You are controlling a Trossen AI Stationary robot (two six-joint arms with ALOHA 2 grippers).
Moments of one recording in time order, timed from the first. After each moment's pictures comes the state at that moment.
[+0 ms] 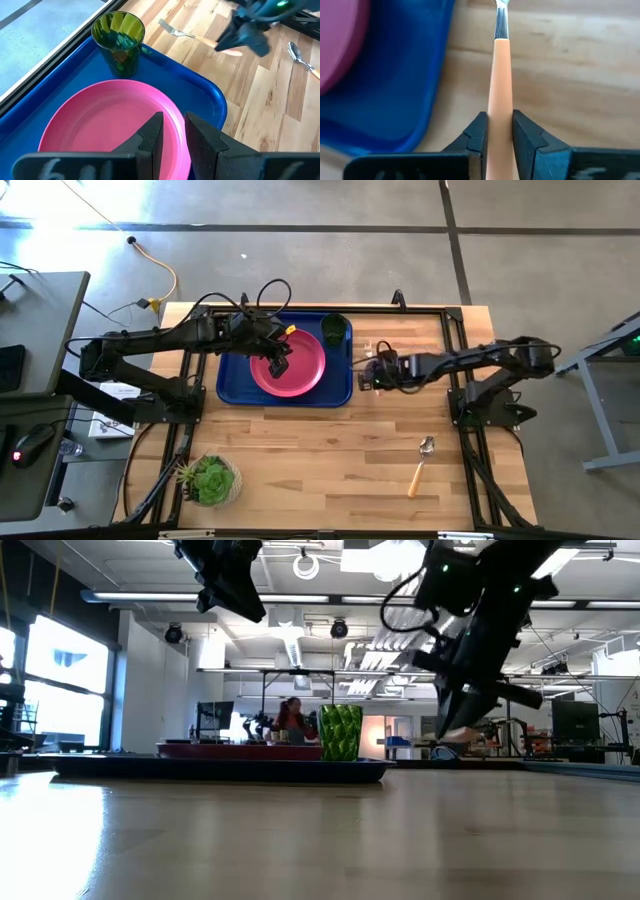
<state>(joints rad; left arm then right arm) 0.22 1.26 1.15 -0.65 -0.13 -0.27 -0.06 1.46 0.81 -0.52 0.29 1.30</state>
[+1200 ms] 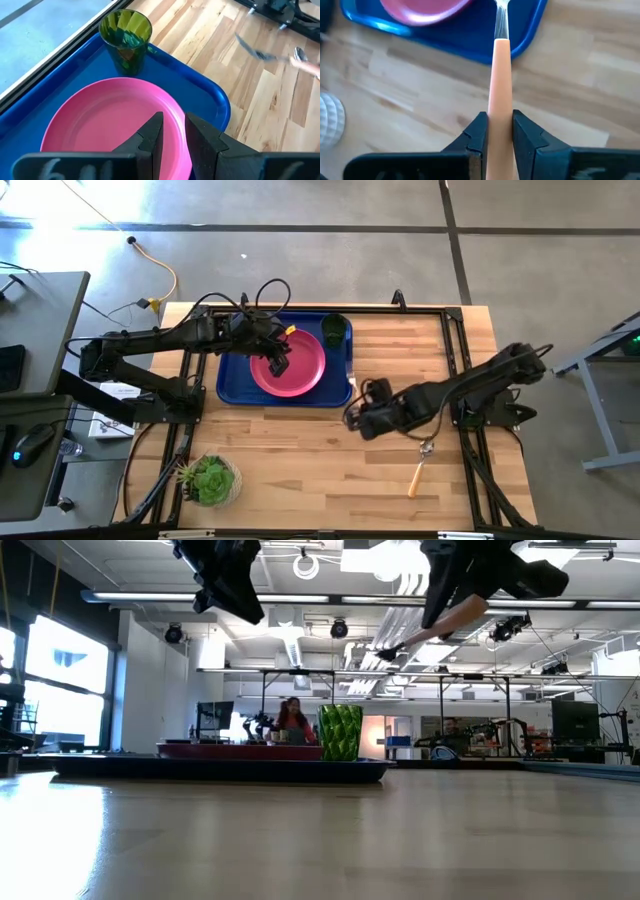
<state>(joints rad) 0.22 1.26 1.15 -0.66 -0.15 -0.31 0.37 1.60 1.34 -0.95 0.41 1.57</state>
